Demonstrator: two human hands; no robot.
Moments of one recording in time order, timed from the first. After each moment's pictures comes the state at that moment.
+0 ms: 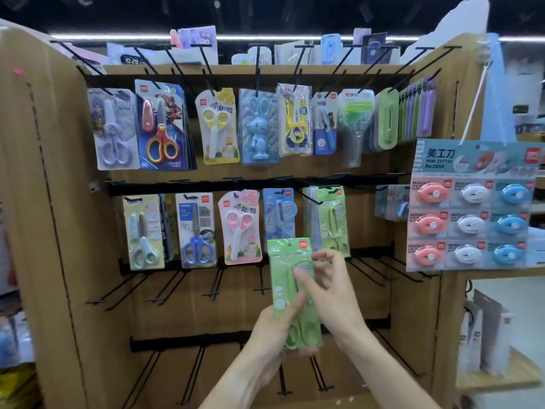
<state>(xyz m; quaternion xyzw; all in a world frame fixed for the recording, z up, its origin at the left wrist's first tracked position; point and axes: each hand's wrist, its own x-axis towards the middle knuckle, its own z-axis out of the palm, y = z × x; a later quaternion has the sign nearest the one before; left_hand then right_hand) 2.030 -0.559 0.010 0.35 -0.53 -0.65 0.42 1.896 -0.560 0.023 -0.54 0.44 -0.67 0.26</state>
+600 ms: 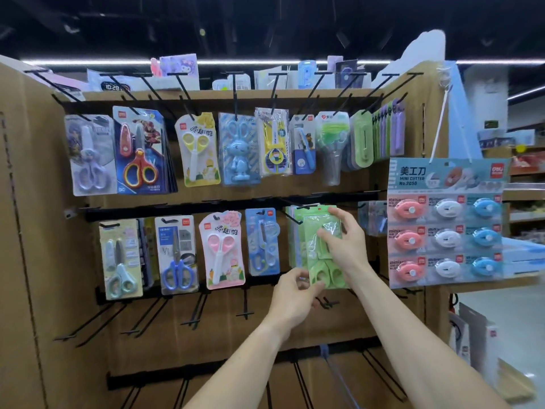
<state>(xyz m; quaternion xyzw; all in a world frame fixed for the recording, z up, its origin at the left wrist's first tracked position) 1.946 -0.641 0.042 0.36 -0.71 -0.42 0.44 1.809 -0.620 0.113 -0.49 0.47 -0.73 0.11</state>
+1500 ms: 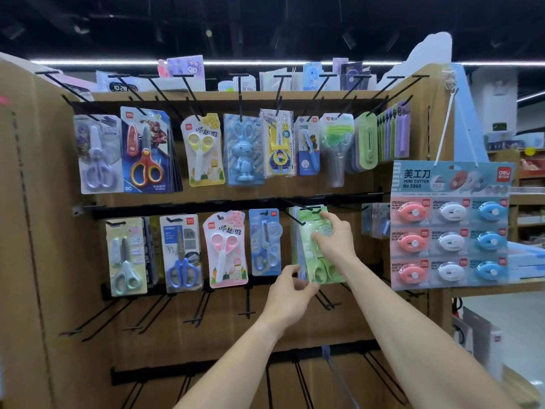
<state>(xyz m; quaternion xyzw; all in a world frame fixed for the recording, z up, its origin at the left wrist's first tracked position) 1.960 -0.644 0.046 0.40 -0.72 -0.37 0.43 1.803 -0.662 0.120 -0.52 0.60 -0.61 0.07</state>
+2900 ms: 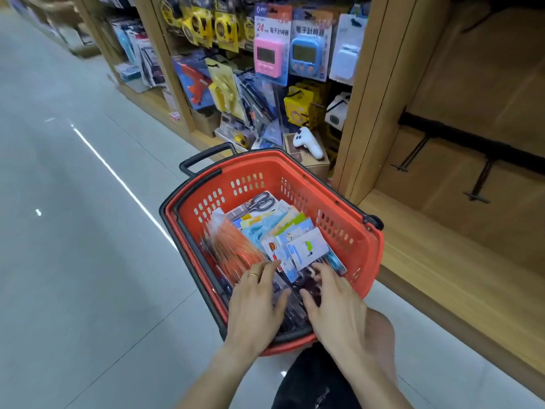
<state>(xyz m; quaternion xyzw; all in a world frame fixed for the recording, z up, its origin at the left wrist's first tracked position) 2.412 -0.361 -0.326 0.84 -0.50 -0.08 0.22 2.277 -0.448 -0.331 -0.84 0.47 -0.18 0.19</state>
